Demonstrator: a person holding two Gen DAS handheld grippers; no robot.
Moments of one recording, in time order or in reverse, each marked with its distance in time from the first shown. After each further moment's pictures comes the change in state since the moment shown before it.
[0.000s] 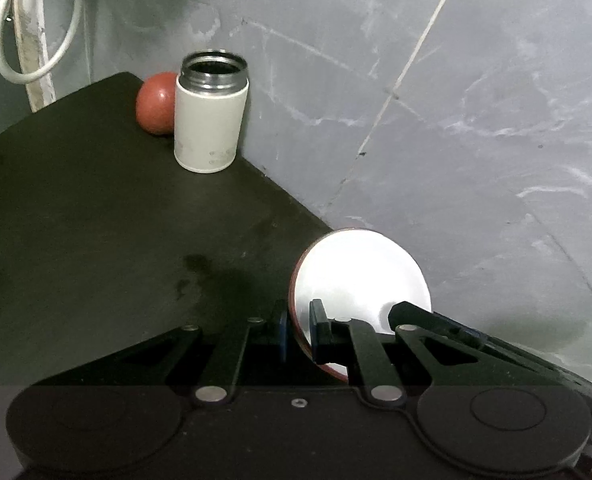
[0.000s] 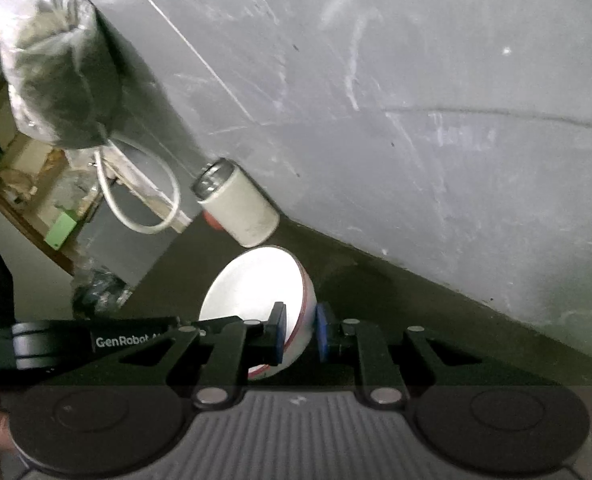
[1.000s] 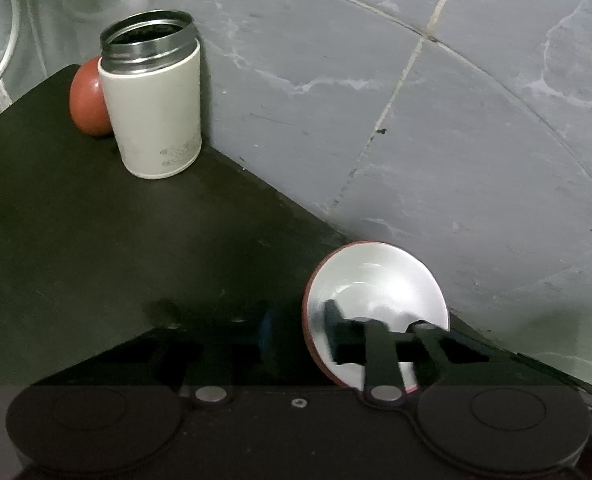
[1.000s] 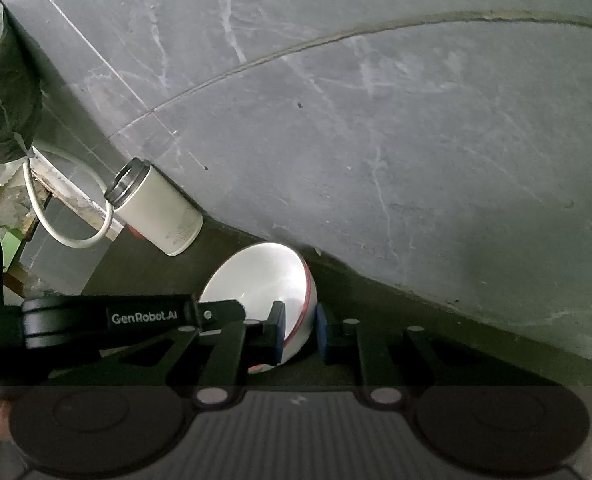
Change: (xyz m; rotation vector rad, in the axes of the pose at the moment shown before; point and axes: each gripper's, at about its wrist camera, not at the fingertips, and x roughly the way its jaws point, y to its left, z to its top) left arm 0.085 -0.001 0.034 0.092 0.118 0.010; right arm 0.044 -0.031 0.002 0.096 0.019 -0.172
